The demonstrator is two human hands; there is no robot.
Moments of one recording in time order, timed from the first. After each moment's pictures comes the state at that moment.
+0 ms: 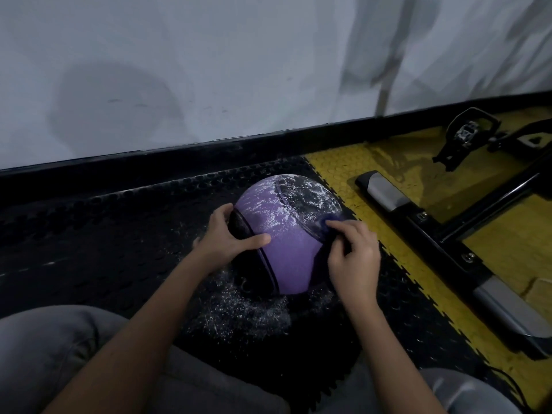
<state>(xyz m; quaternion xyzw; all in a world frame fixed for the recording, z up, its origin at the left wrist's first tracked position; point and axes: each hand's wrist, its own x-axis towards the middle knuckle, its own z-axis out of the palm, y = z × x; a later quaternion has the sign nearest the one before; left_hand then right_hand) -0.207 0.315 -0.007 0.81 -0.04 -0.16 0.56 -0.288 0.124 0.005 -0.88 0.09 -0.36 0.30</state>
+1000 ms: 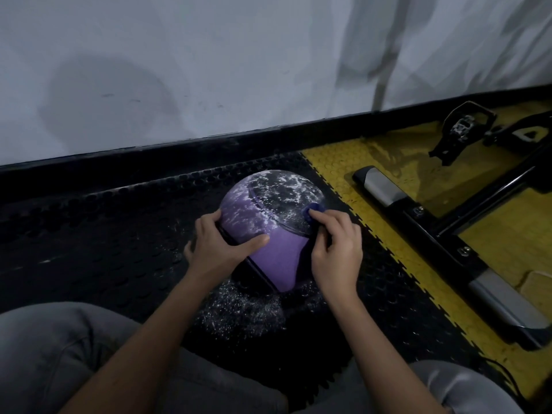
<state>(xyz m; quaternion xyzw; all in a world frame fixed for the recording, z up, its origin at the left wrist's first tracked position) -0.234 0.315 -0.008 0.86 0.00 -0.05 0.50 -0.281 0.147 0.004 -0.88 0.10 -0.37 0.29</state>
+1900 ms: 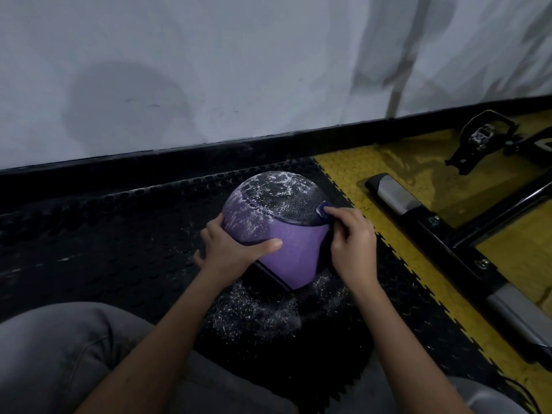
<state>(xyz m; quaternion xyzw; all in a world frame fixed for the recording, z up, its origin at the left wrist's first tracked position) -0.231 0.314 0.001 0.83 0.08 -0.10 0.54 -0.260 0.127 0.012 -0.91 0.07 -0.29 0.28</state>
